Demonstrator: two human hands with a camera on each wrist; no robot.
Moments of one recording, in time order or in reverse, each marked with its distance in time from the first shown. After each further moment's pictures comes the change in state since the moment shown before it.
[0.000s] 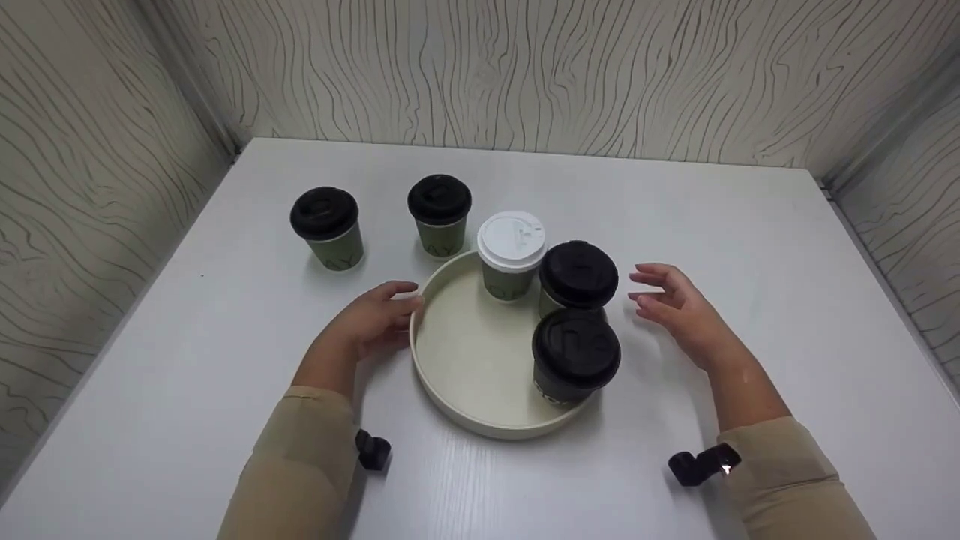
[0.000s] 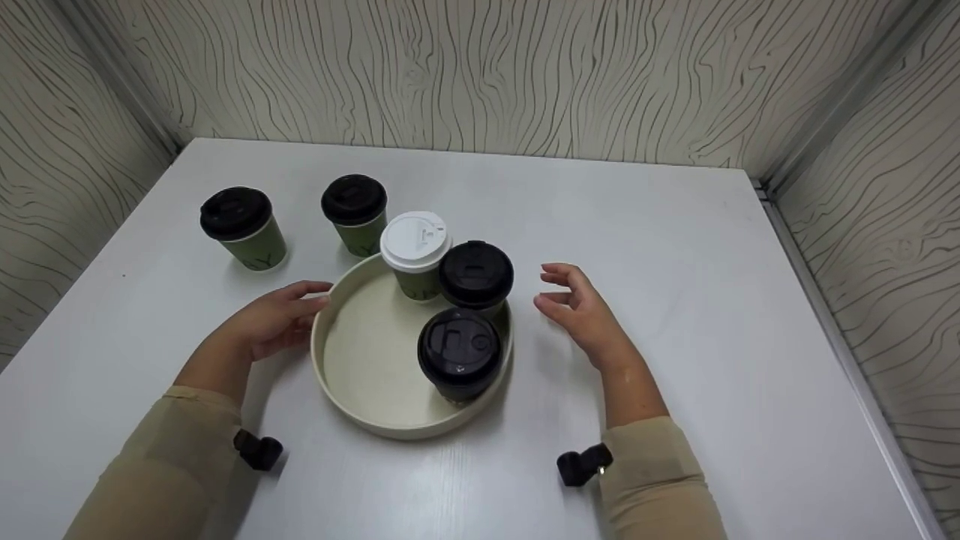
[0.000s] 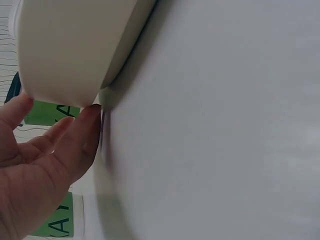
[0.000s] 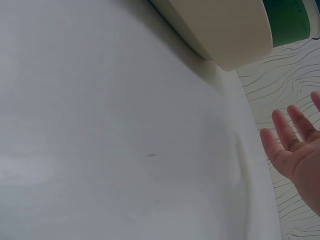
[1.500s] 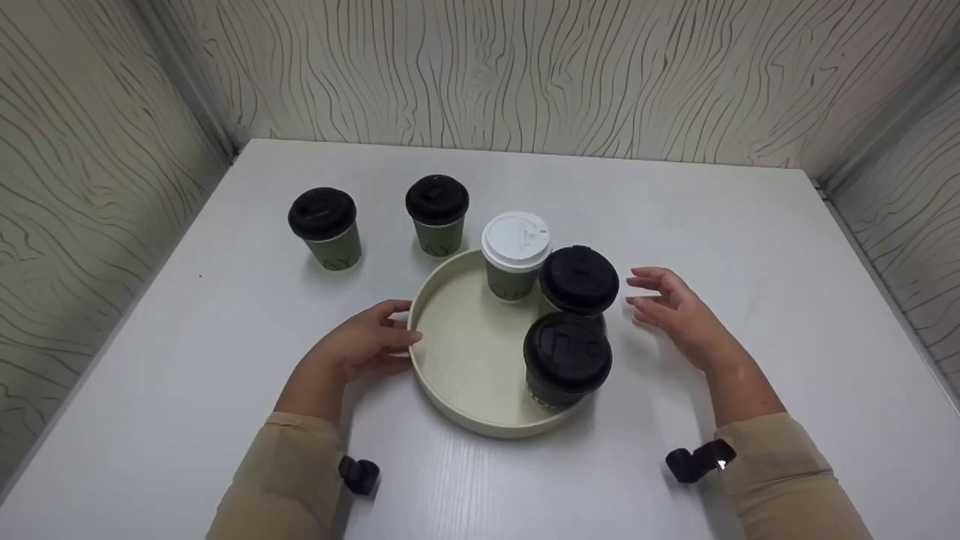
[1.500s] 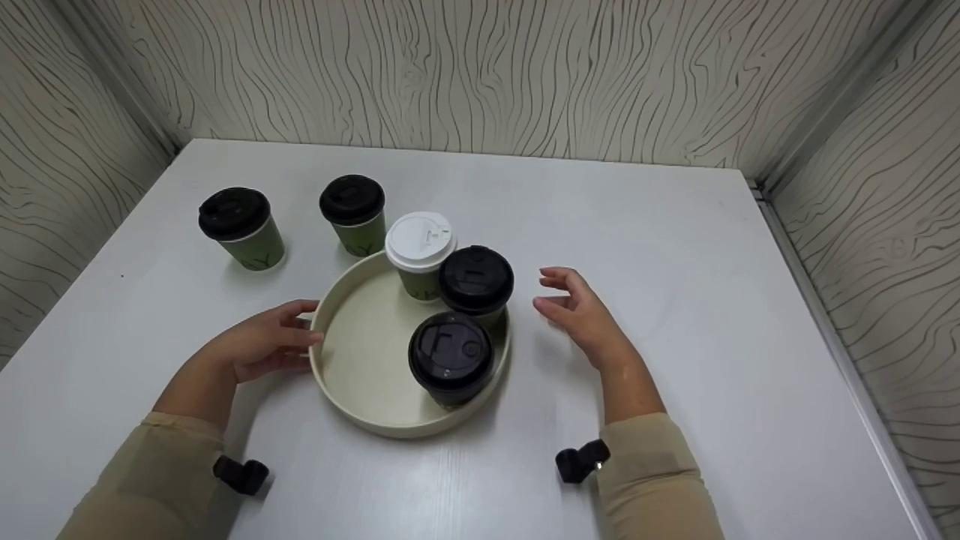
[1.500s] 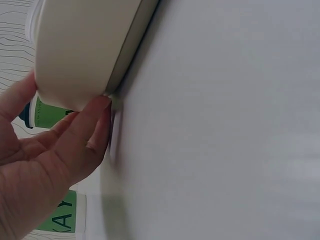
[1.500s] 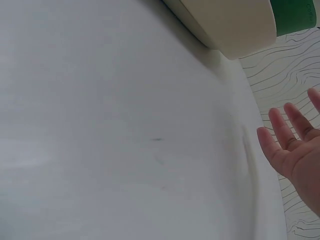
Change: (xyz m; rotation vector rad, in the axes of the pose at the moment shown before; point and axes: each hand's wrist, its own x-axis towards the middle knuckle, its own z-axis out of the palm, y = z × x) left_hand -0.025 -0.012 -0.001 -0.033 -0.093 -0.020; right_hand 0.004 0.005 -0.003 -0.019 -0.019 0.060
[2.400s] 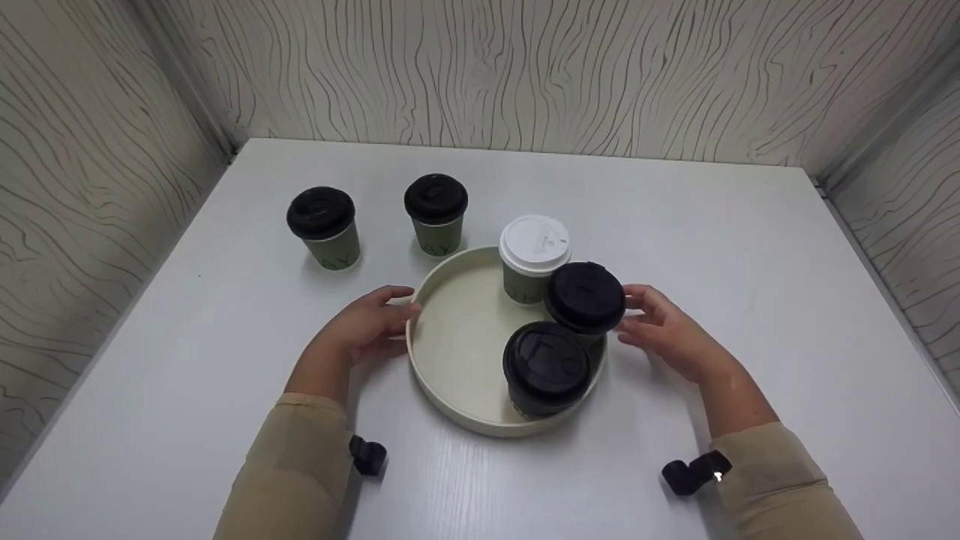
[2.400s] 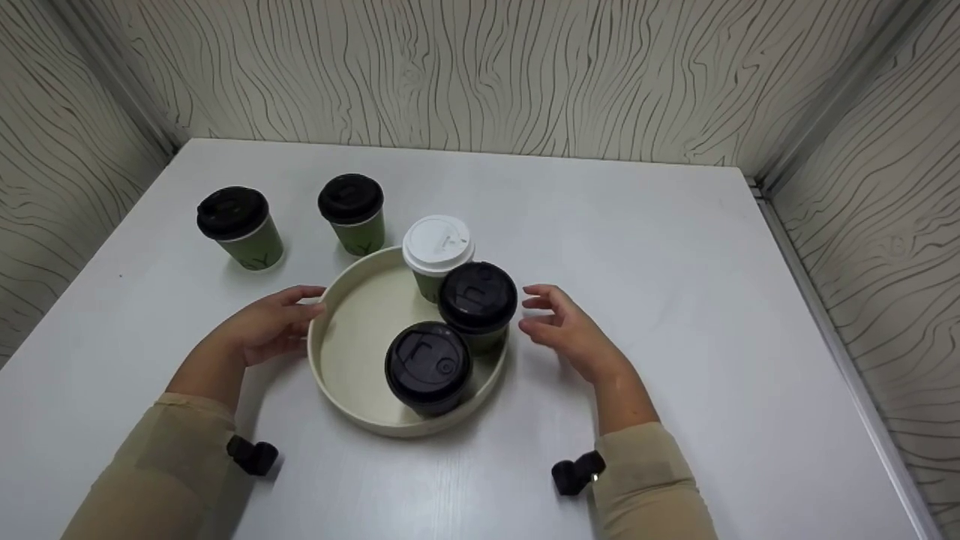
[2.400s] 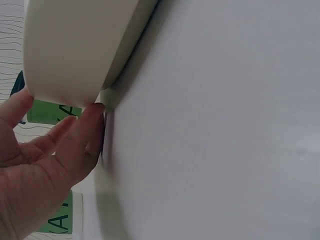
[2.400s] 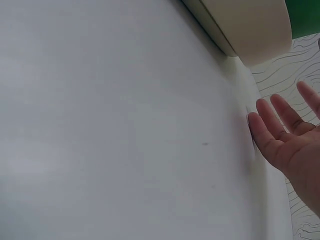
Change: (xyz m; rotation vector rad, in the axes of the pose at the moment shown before) left_hand 0.018 0.011 -0.003 -0.040 0.079 -0.017; right_hand -0.009 0.011 0.014 0.059 -0.108 0.045
